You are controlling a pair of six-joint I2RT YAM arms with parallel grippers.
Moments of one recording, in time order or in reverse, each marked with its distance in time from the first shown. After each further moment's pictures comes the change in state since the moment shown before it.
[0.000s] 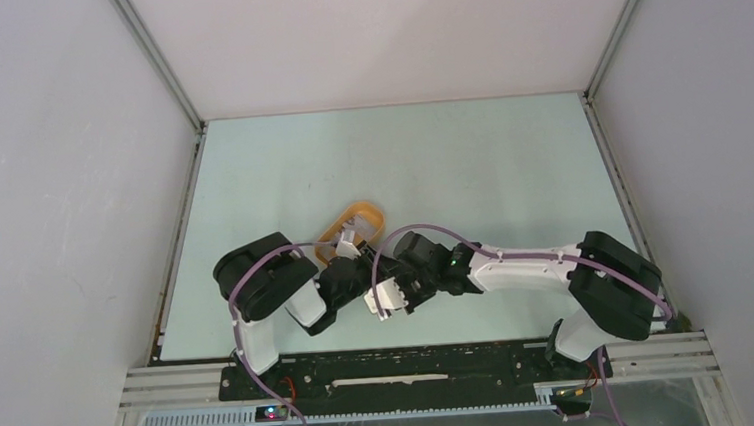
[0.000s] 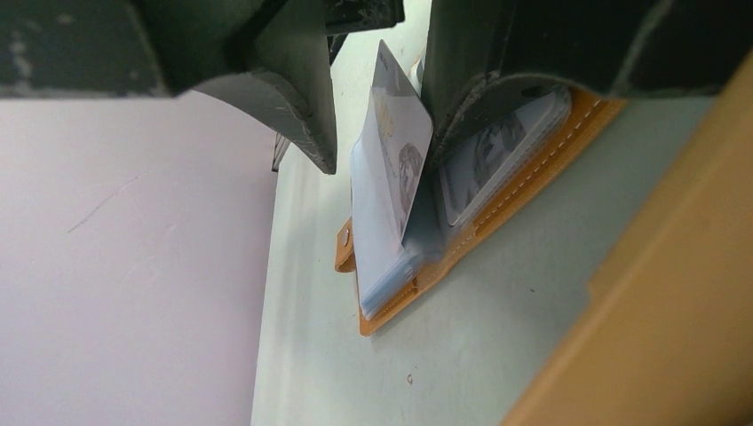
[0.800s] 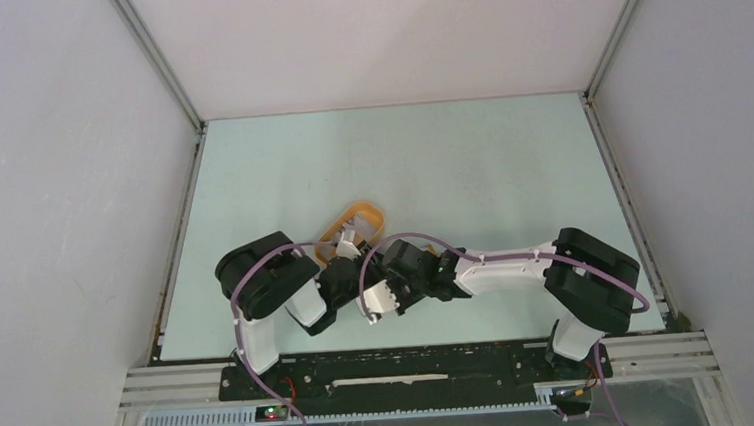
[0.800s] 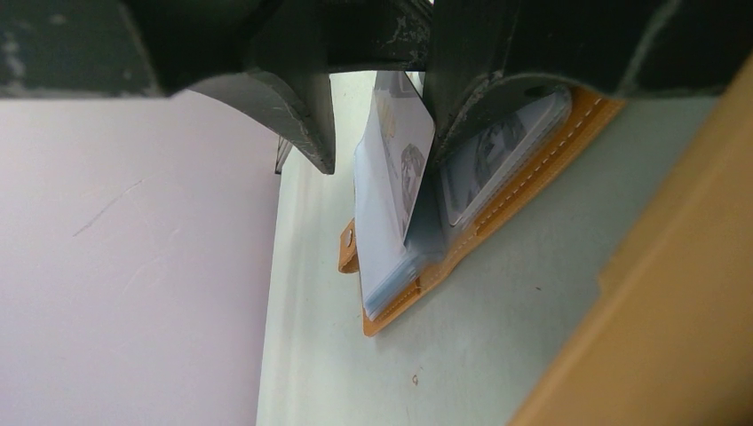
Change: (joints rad) left arm 0.003 0.014 0.000 0.025 0.011 0.000; right arm 0.044 0.103 0.017 0.079 0.170 0.002
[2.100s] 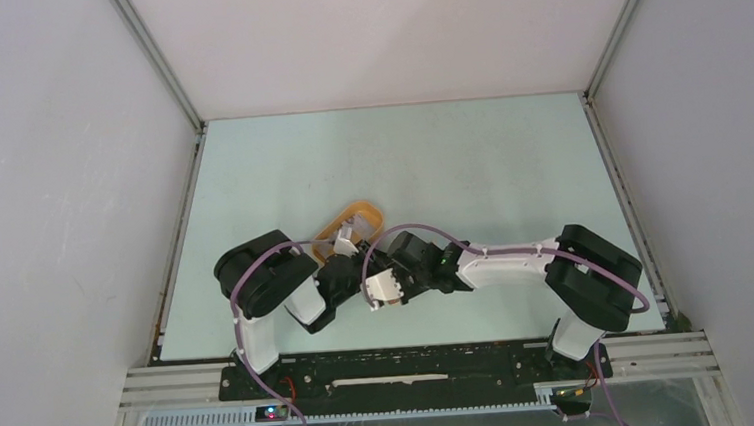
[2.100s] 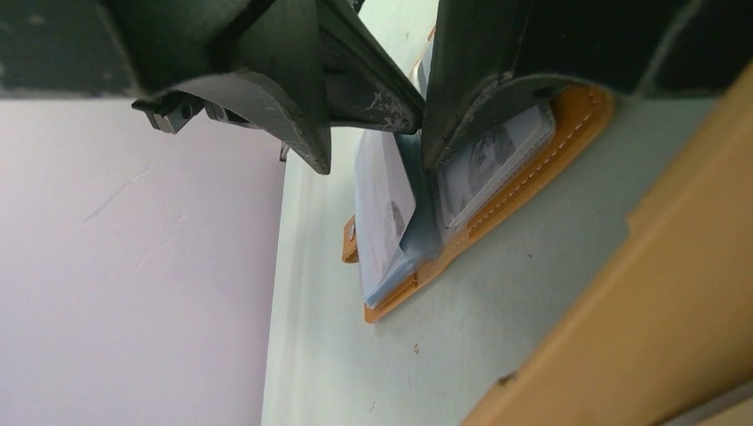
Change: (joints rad) left arm 0.022 0.002 0.006 0.006 0.004 -0.001; right arm -0.063 0.002 0.009 -0.030 0.076 0.028
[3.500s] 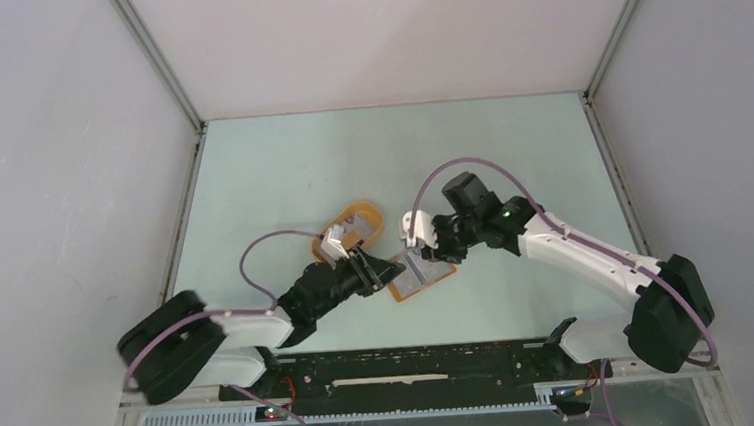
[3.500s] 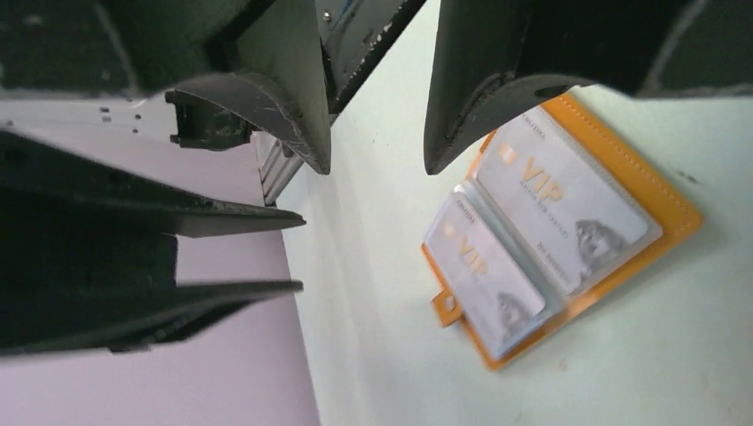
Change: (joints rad) left arm -0.071 -0.519 -0.099 -0.340 -0.043 0.212; right arm -0.289 -0.309 0.113 -0.367 -0.370 0.123
